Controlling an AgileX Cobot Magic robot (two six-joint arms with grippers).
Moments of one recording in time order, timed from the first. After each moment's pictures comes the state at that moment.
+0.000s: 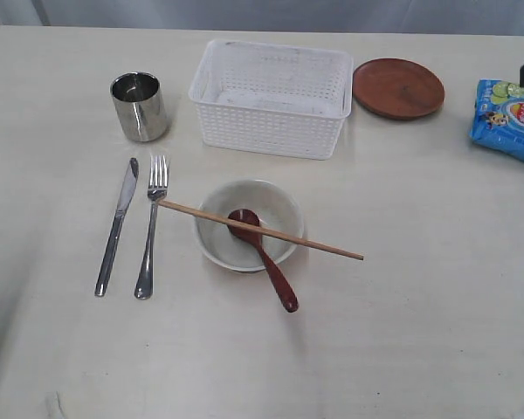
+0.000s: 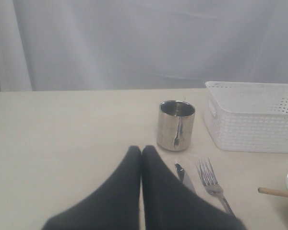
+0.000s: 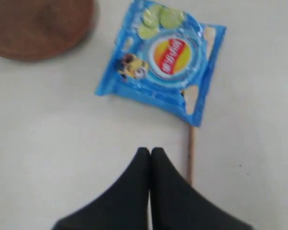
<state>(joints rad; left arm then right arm) -0.16 0.00 0.00 -0.02 0.22 -0.04 -0.10 1.47 -0.95 -0.16 0.58 0.08</state>
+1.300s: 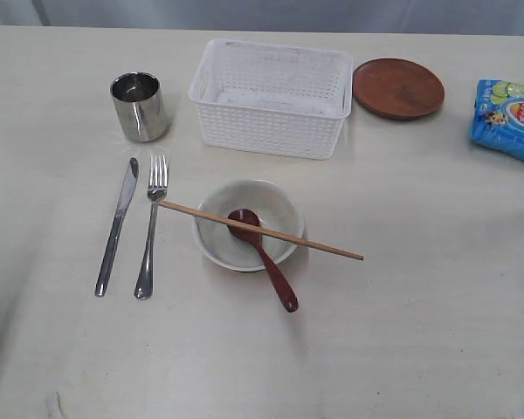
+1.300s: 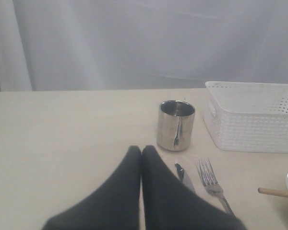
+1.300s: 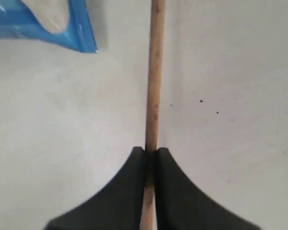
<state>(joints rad) -0.16 0.00 0.00 -0.02 0.22 -0.04 -0.39 1.94 -1.18 0.00 0.83 -0.03</state>
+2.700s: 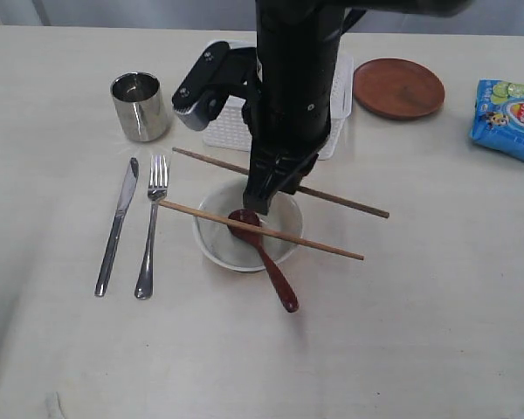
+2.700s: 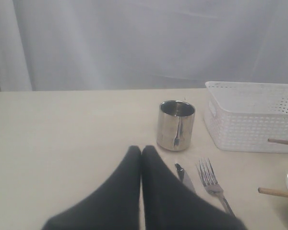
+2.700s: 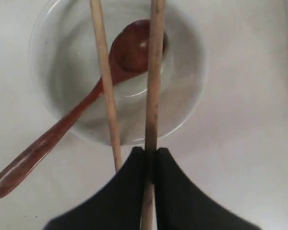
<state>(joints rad) -0.16 0.00 0.00 -0.02 0.22 -0.04 0.80 1.85 -1.47 -0.06 1.22 -0.40</state>
